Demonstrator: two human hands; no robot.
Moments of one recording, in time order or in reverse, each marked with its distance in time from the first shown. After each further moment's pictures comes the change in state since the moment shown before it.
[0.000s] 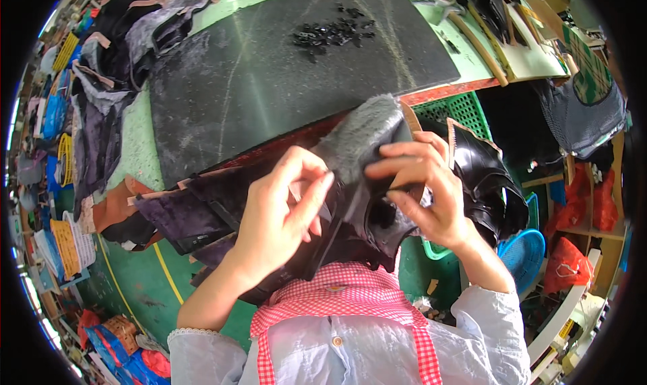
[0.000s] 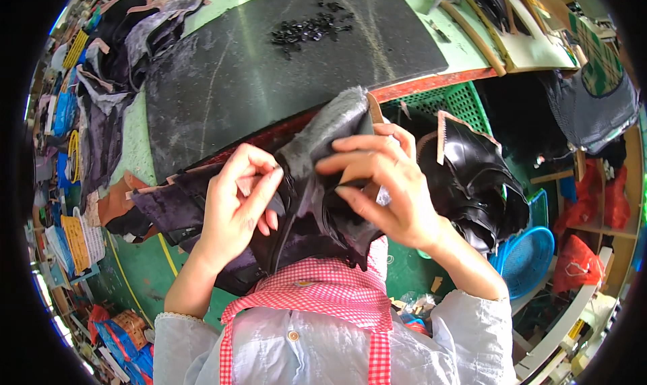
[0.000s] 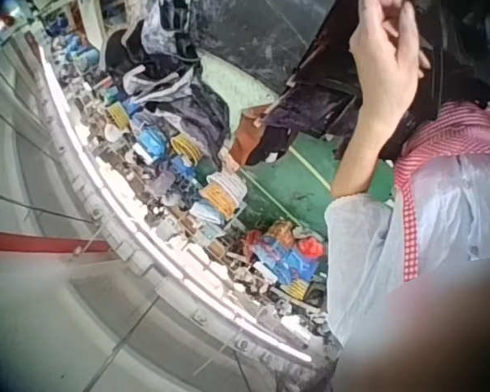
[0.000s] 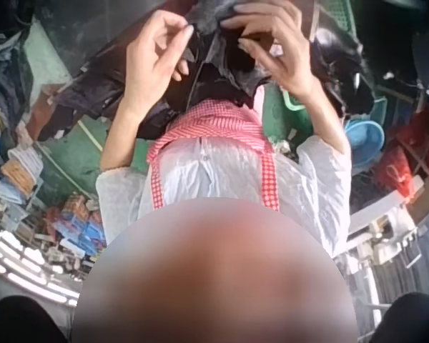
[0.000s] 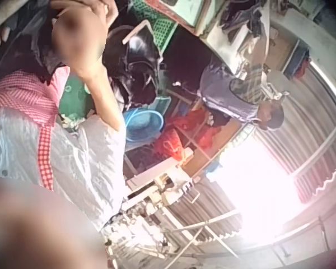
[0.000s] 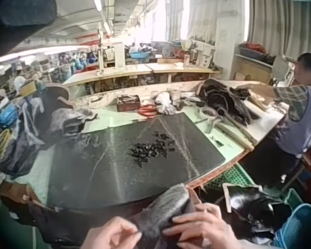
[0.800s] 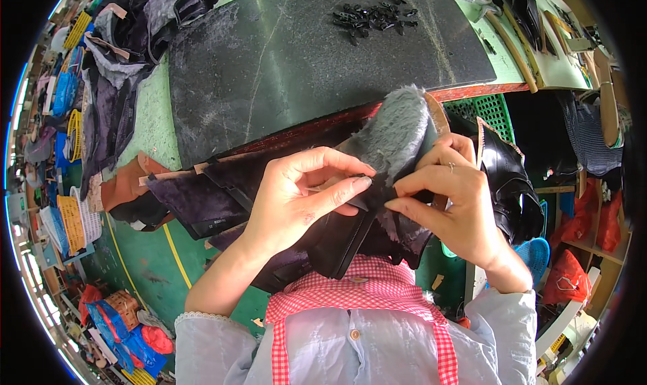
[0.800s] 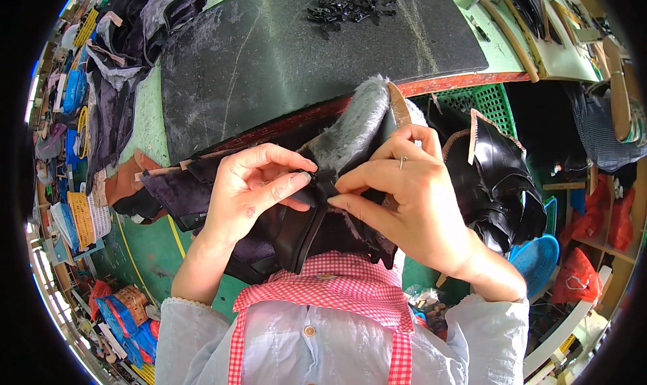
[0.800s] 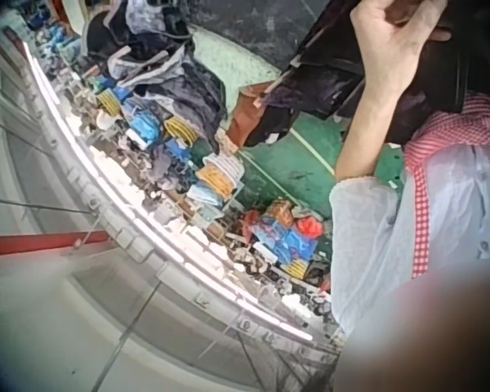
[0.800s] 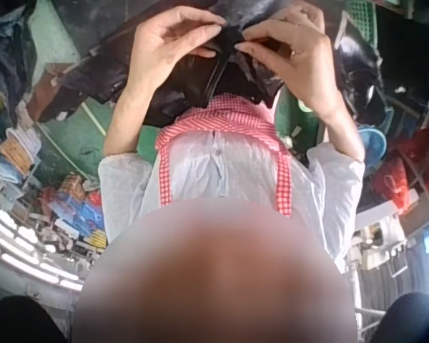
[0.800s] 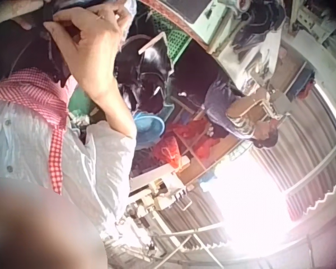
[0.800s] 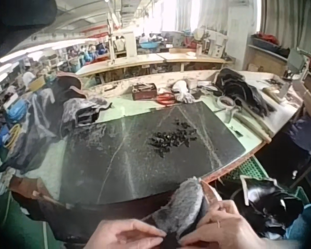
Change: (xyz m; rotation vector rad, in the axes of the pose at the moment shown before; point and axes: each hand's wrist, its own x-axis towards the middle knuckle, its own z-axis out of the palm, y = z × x) left_hand 0.003 -0.017 -0.028 -0.455 -0.144 -0.122; right_hand 0.033 -0.037 0.011 -0.019 -0.127 0.250
